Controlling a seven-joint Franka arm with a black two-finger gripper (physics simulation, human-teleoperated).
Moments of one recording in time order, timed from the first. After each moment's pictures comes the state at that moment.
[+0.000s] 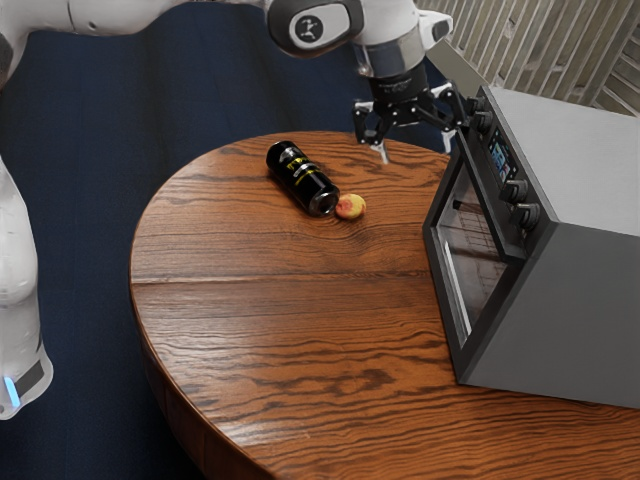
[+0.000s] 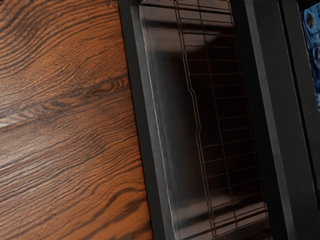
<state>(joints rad) 0.20 -0.22 -0.35 -1.72 -0.06 2.05 -1.32</state>
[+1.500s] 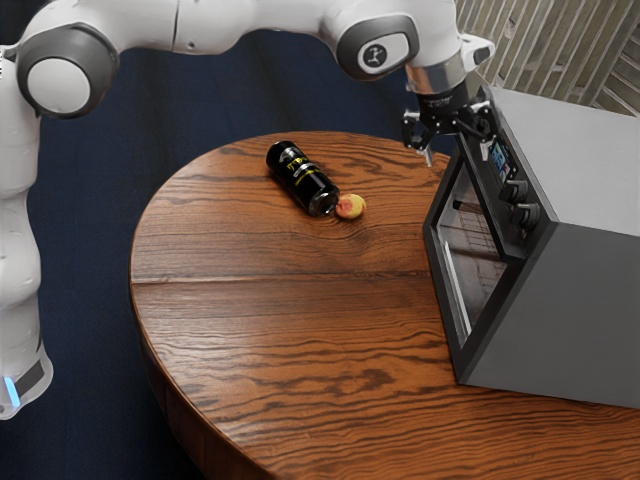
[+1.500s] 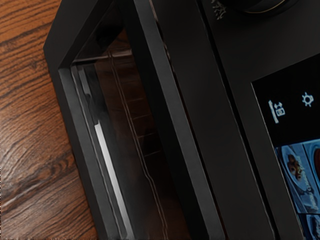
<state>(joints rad) 0.26 0.11 -0.34 -1.49 -0.01 2.16 -1.08</state>
